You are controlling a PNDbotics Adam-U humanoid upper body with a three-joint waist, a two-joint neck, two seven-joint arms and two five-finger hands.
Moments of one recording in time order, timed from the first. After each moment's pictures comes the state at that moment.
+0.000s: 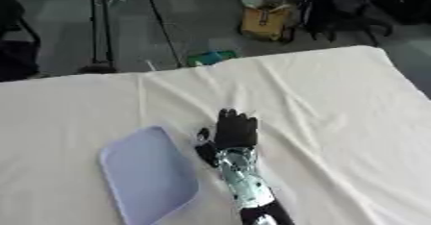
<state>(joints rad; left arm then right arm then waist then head) -0.33 0.22 0.13 -1.99 -0.39 -0.30 0.42 -0.64 0.06 0.12 -1.40 1.92 0.37 0.48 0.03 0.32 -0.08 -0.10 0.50</state>
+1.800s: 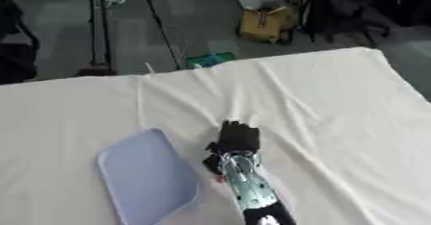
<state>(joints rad) -0.32 0.22 0.13 -1.99 -0.39 -0.29 0.42 -0.65 0.06 0.10 -1.38 1.87 0.36 0.60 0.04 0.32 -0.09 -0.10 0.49</state>
